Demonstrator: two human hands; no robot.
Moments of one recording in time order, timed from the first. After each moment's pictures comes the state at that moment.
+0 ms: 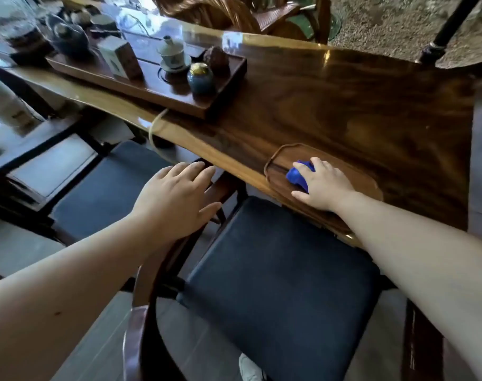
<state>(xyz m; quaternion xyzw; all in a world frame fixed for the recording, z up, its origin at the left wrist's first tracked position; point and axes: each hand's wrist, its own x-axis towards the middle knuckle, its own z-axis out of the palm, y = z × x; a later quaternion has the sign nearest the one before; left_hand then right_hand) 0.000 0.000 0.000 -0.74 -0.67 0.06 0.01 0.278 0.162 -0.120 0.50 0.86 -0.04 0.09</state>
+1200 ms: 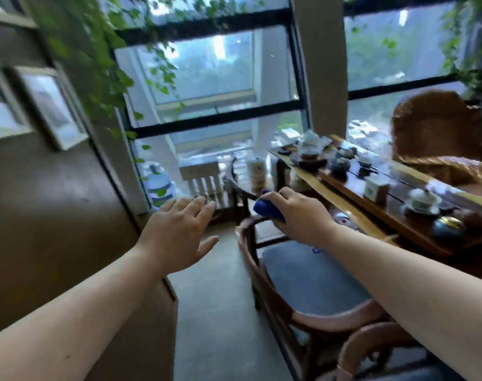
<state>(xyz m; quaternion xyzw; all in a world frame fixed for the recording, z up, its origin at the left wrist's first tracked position) -0.205 -0.397 0.251 -0.42 -0.88 0.11 0.21 -0.149 -0.134 0.191 -0.01 0.97 -0.03 -0.25</state>
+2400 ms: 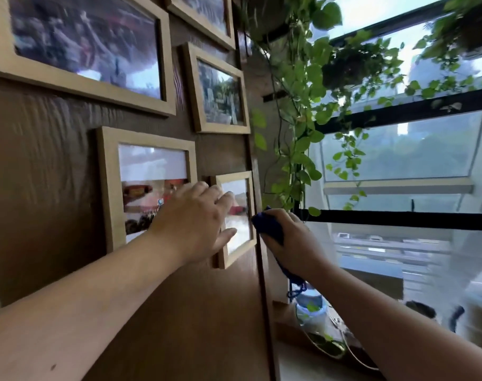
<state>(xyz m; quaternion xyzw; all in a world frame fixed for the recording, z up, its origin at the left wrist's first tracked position) -0.547 -0.541 0.459 -0.11 -0.90 0.26 0.33 -0.676 -0.362 0.360 -0.28 0.82 -0.35 -0.35</state>
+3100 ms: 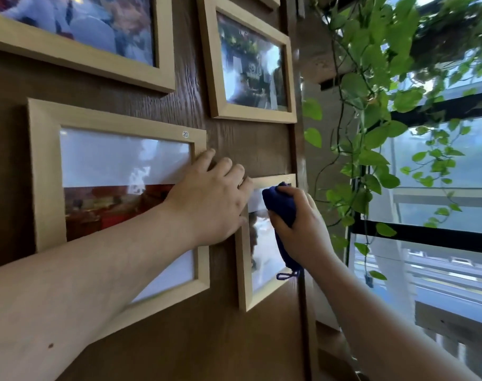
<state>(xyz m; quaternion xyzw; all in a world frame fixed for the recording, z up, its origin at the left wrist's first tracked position) -0.667 -0.562 0.487 -0.02 -0.84 0.45 0.29 -0.817 -0.442 0.388 -0.35 0.70 -0.52 -0.35</state>
